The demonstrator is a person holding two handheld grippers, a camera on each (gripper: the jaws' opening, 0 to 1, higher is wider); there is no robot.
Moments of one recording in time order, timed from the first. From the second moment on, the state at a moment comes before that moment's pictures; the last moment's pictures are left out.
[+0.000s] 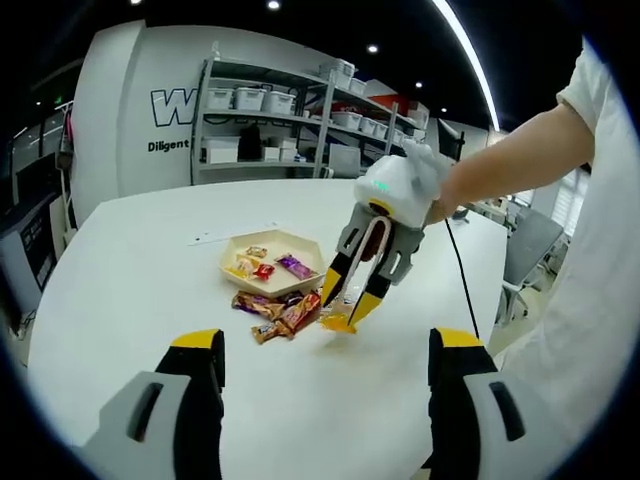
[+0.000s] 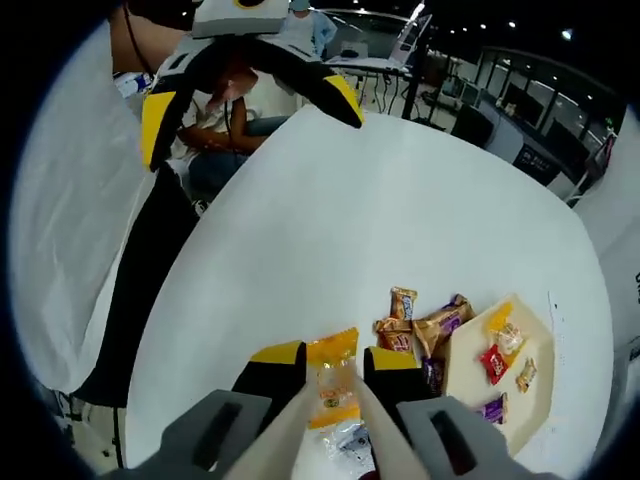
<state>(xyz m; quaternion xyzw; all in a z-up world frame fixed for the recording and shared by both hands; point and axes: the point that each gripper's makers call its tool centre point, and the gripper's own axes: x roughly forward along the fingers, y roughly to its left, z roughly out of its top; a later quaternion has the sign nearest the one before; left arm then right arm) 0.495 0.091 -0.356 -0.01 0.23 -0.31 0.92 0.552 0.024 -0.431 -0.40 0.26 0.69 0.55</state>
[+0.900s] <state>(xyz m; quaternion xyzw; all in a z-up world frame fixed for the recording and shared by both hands) 0.500 0.090 -0.351 -0.01 0.23 -0.31 0.92 0.655 0.033 -0.376 -0.39 0.27 0.61 0.64</state>
